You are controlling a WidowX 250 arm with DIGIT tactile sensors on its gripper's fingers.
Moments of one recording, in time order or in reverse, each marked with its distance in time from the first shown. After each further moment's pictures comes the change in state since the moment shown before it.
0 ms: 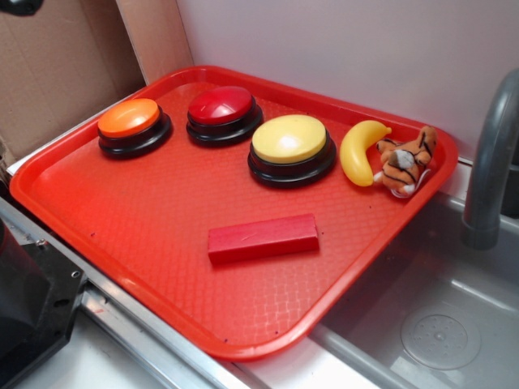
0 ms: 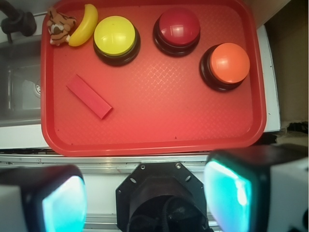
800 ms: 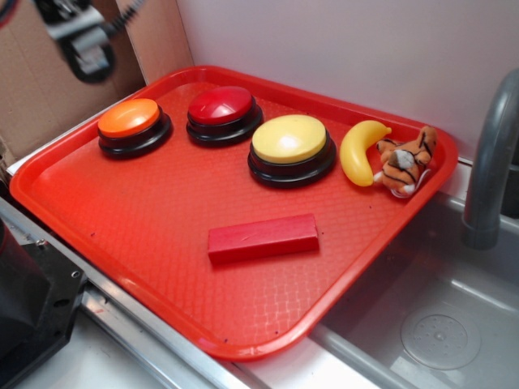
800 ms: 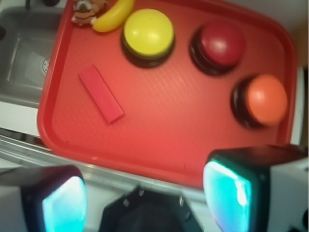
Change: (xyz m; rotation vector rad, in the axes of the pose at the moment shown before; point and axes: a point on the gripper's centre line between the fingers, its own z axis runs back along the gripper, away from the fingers) arm 0.034 -0.033 -0.056 0.015 -0.001 -0.367
